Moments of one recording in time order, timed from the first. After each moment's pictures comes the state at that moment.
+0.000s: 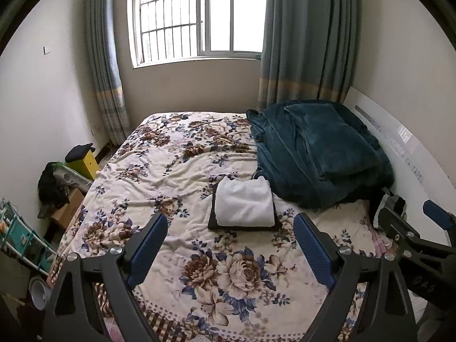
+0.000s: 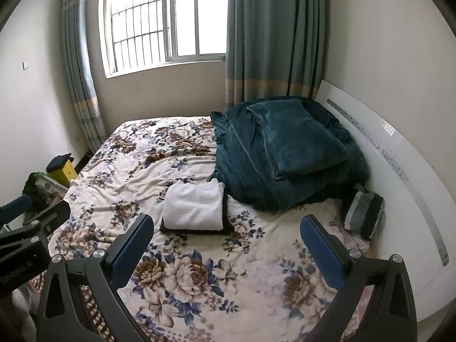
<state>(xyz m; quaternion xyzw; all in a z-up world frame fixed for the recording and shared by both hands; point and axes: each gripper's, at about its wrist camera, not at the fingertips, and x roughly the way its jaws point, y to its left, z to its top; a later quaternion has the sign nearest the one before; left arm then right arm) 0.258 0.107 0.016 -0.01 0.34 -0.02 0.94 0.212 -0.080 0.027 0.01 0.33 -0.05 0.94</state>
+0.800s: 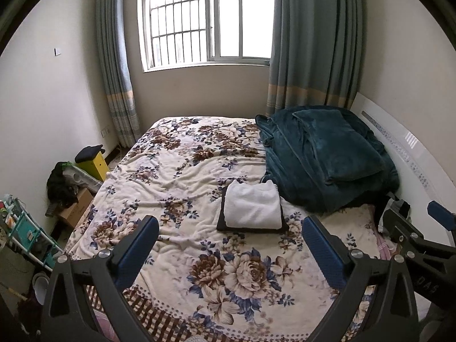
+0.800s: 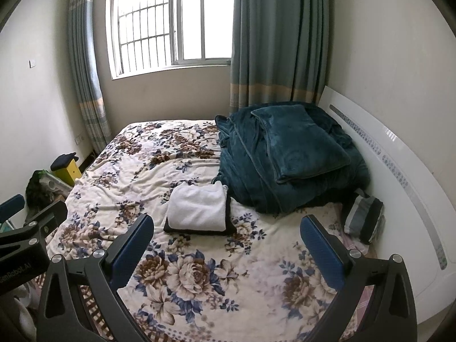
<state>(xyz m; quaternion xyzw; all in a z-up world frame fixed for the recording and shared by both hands) 0.242 0.108 0.022 -0.01 0.32 0.01 0.95 0.202 -0.077 0.038 0.00 0.33 -0.03 0.94</state>
